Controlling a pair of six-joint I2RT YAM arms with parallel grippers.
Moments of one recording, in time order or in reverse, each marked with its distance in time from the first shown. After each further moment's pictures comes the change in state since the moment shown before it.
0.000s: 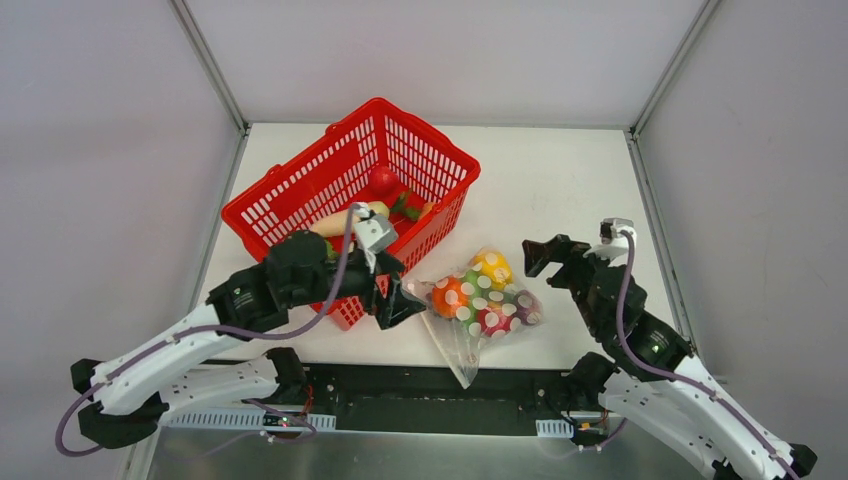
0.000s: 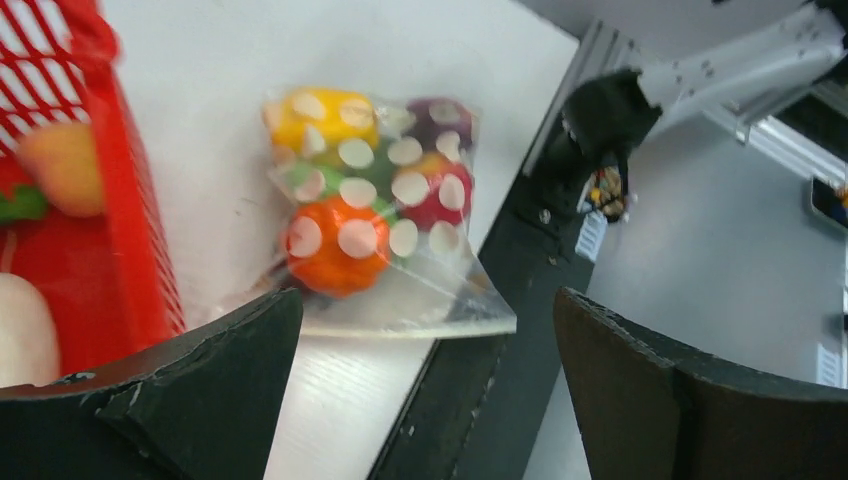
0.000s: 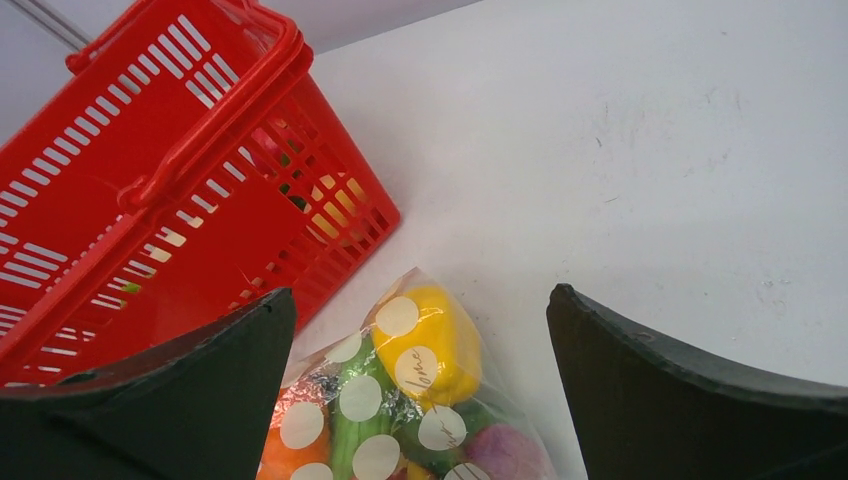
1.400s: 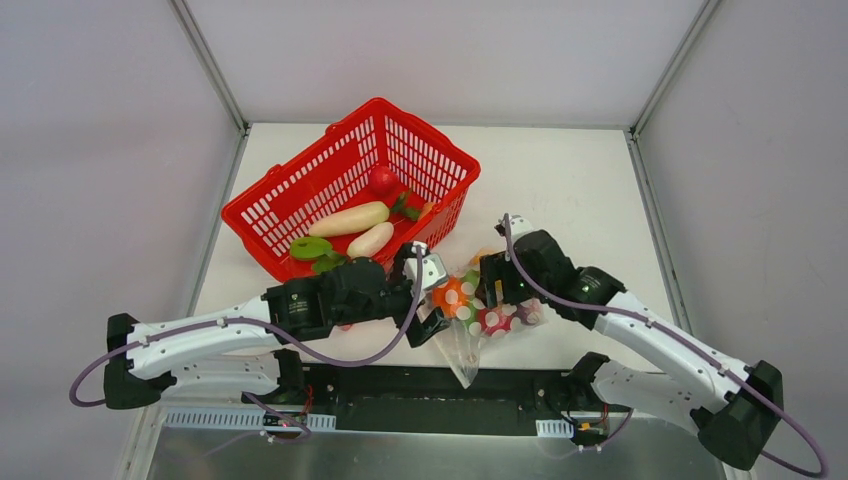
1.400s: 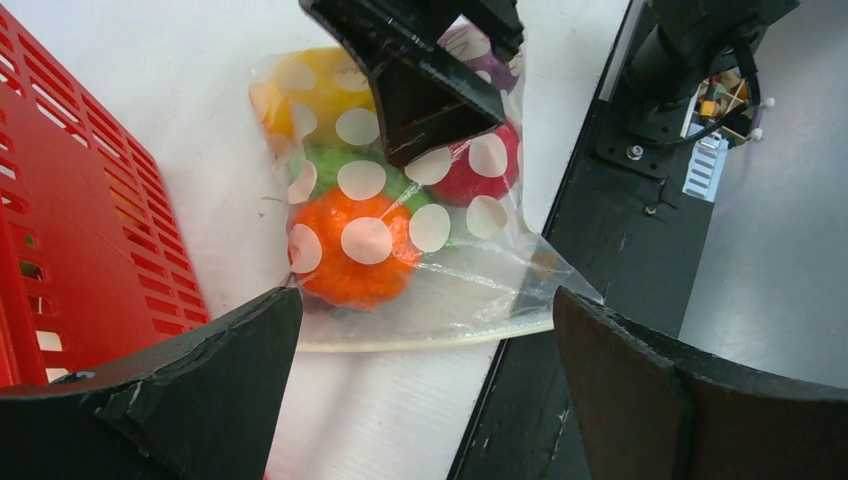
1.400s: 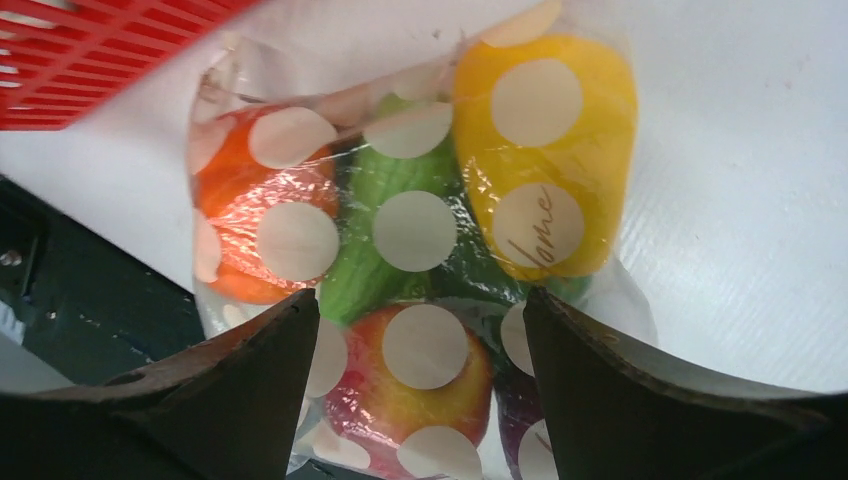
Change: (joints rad) left arm -0.238 0.189 -0.112 0.140 -0.205 0.198; right arm 0.000 0.503 0.107 -0.169 -0.555 -0.141
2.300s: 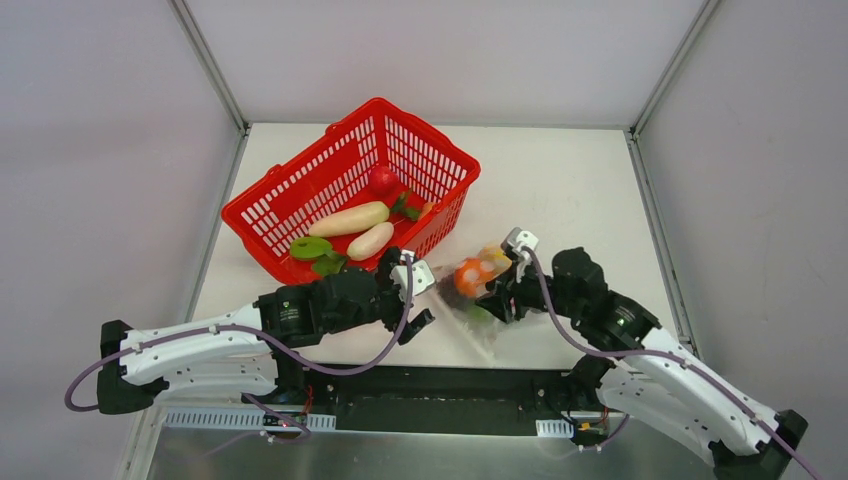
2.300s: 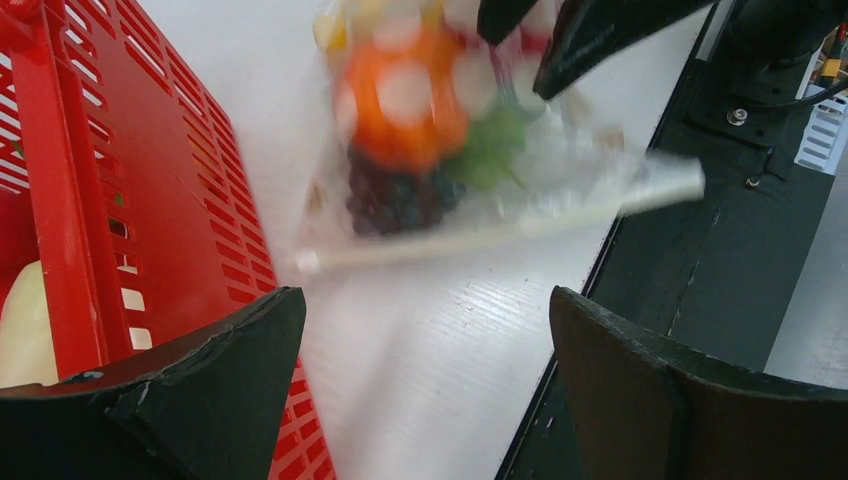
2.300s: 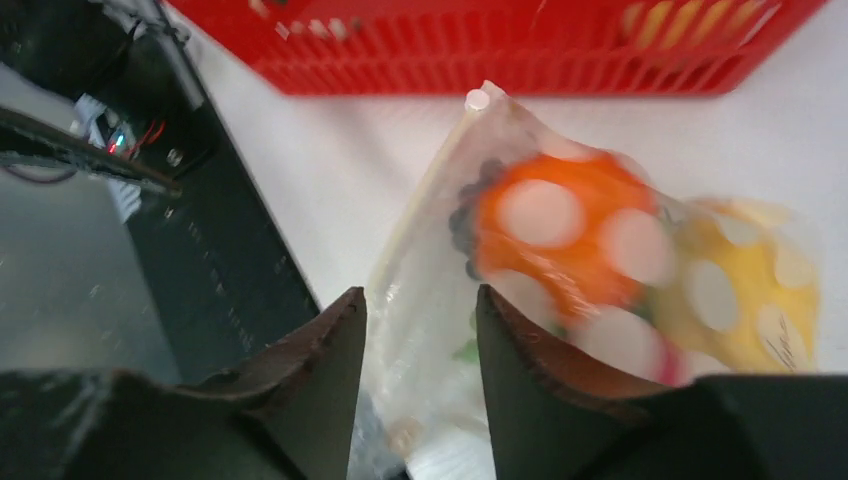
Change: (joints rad) left arm 0.000 -0.073 -0.077 -0.023 -0.123 0.074; right arm -0.002 -0.307 -0.125 0.199 -0.272 -0.295
